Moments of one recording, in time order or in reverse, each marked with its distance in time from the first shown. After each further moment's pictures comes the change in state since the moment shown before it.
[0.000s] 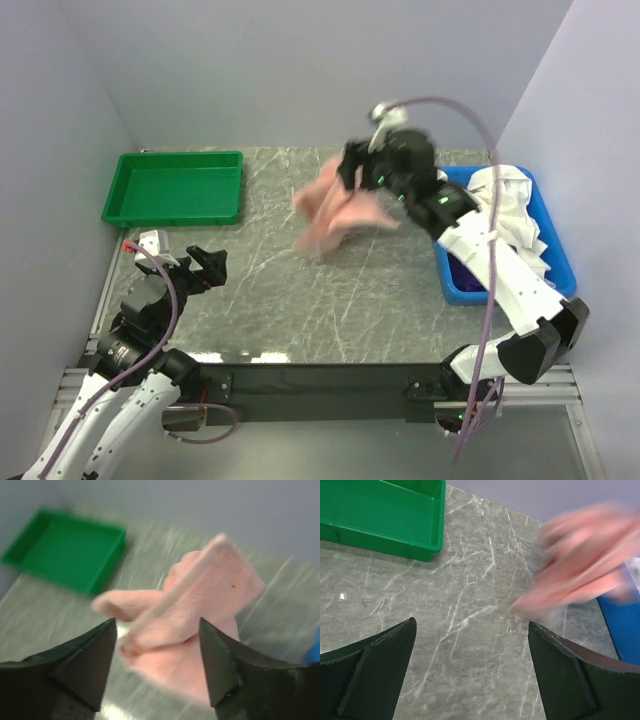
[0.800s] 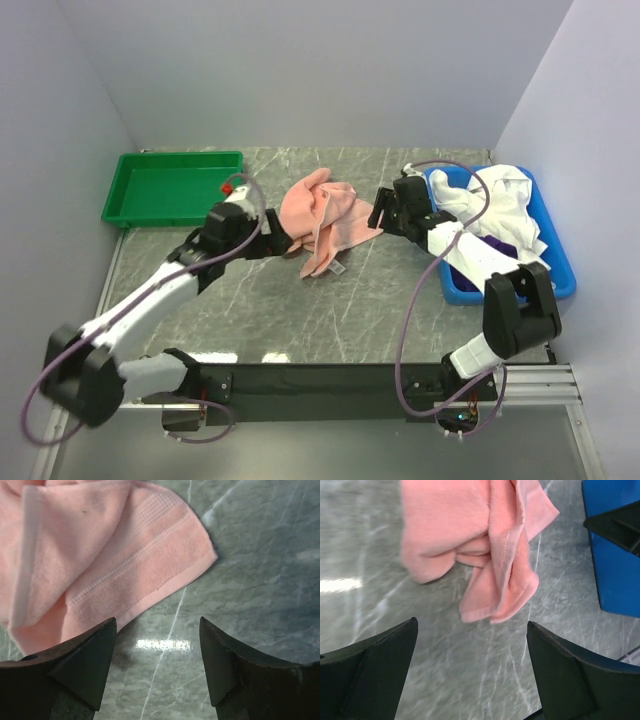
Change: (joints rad) left arm 0.001 0.789 0.190 0.237 0.428 -0.058; right arm -0.207 0.117 -0.557 0.187 -0.007 0.338
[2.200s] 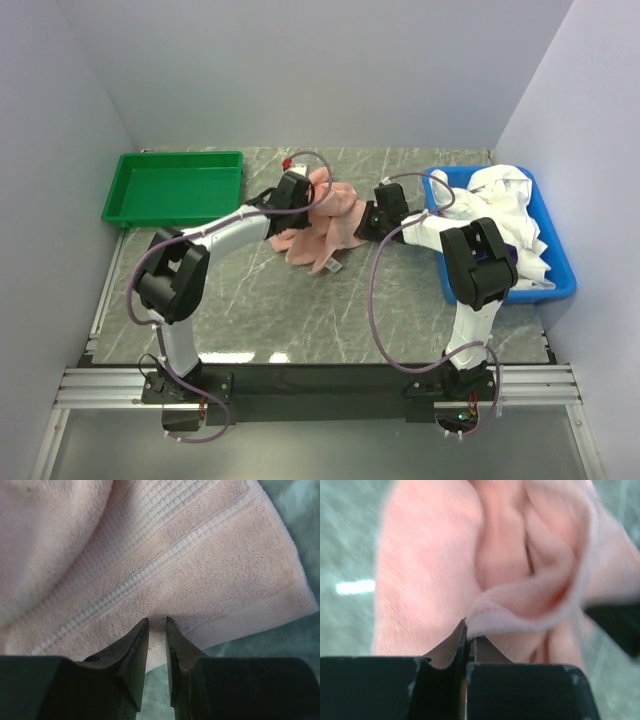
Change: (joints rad) left arm -0.109 0.733 0.507 0.008 -0.249 0.106; right arm 0.000 0.397 0.080 0.189 -0.196 0.093
